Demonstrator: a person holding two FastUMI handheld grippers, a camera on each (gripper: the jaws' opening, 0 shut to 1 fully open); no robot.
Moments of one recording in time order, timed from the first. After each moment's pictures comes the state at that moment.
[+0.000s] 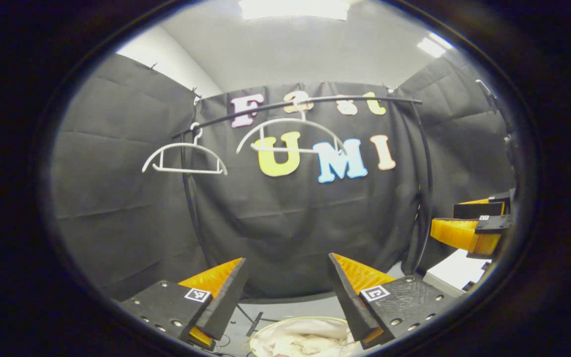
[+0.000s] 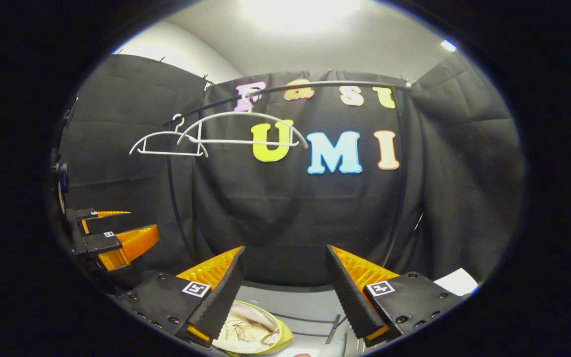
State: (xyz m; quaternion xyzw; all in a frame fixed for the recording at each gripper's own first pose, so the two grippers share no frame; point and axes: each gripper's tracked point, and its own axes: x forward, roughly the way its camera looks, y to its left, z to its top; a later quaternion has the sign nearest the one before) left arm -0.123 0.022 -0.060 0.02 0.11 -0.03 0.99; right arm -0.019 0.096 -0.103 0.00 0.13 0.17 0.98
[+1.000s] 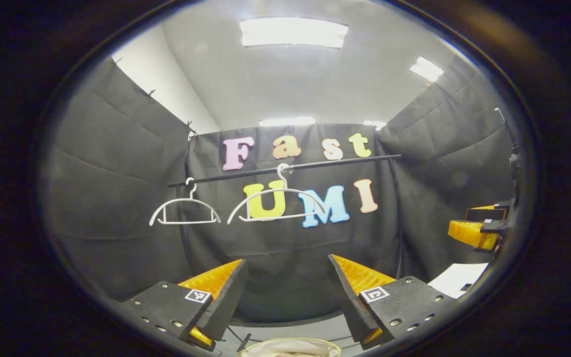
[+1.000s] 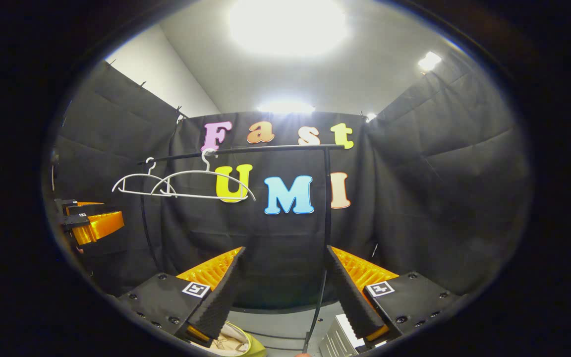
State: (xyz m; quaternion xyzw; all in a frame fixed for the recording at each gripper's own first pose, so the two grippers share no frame) left arm -0.174 0.007 0.078 0.00 0.01 -0.06 1.00; right arm -0.067 -0.014 0.005 0.00 0.04 0.07 1.00
